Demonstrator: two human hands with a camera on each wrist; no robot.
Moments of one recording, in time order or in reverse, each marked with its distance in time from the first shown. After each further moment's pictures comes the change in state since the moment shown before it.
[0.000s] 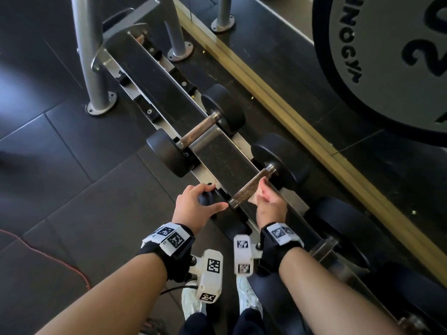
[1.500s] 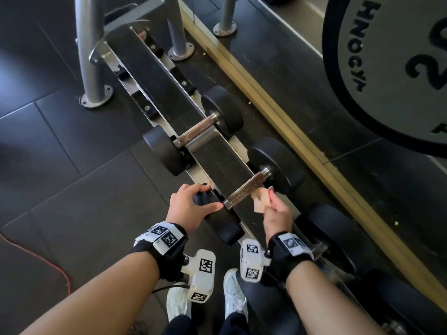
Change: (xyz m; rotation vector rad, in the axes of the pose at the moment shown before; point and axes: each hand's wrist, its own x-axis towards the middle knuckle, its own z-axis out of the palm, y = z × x) left_hand -0.001 -0.003 0.002 -0.031 0.003 0.001; right_hand -0.001 0.005 -0.031 -0.107 0.032 0.020
